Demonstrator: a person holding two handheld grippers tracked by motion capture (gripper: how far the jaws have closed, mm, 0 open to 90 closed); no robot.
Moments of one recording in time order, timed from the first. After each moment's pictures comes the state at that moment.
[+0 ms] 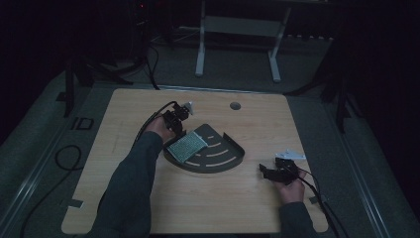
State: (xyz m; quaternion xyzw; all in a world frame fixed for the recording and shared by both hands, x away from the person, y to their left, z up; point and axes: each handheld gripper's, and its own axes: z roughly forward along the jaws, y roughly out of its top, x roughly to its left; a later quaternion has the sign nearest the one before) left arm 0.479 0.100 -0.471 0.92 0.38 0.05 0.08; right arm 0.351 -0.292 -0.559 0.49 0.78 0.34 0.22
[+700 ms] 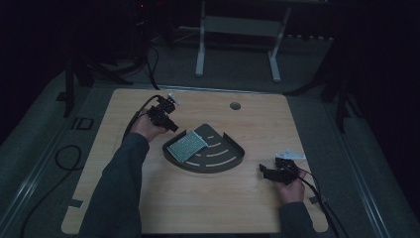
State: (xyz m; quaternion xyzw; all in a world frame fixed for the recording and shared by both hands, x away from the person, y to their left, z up) left arm 0.458 0.151 -0.436 0.88 0.41 0.07 0.22; right arm 0.351 -0.292 -0.559 0.49 0.78 0.34 0.22
